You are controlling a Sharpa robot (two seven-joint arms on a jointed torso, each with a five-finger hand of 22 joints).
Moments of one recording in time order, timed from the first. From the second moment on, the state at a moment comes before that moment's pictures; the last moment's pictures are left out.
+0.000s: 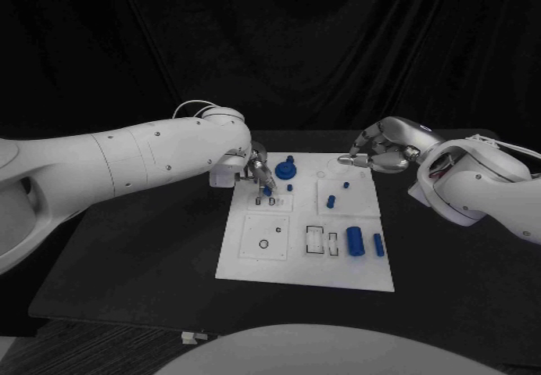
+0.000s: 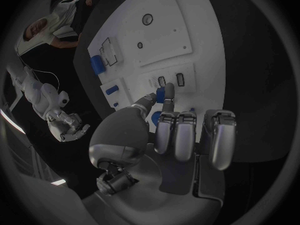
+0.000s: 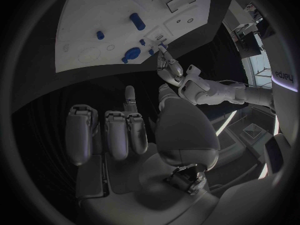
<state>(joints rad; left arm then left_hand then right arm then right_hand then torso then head) 1.39 -0.49 -0.21 1.18 -0.96 0.33 -0.57 1.03 0.08 0.21 -0.01 0.33 1.07 0.05 0.22 0.59 1.46 -0.01 1.55 1.31 1.46 -0.06 1.56 1.30 0.00 1.46 0.05 1.55 1.31 1.37 -0.91 -0.21 1.63 -1.31 -0.43 -0.18 1.08 -0.09 0.01 0.29 0.12 0.88 0.09 0.38 0.34 1.48 0.01 1.55 1.30 1.46 -0.06 1.55 1.29 0.02 1.47 0.05 1.44 1.29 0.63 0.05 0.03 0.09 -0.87</state>
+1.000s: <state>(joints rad) 1.38 -0.49 -0.21 1.18 -0.96 0.31 -0.59 1.03 0.08 0.22 0.00 0.33 1.07 0.05 0.22 0.59 1.46 -0.01 1.55 1.31 1.46 -0.06 1.56 1.30 0.00 1.46 0.05 1.55 1.31 1.36 -0.90 -0.21 1.63 -1.30 -0.41 -0.18 1.09 -0.08 0.01 0.29 0.12 0.88 0.09 0.39 0.34 1.48 0.01 1.55 1.30 1.46 -0.06 1.55 1.29 0.02 1.47 0.05 1.44 1.29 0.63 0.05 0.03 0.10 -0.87</state>
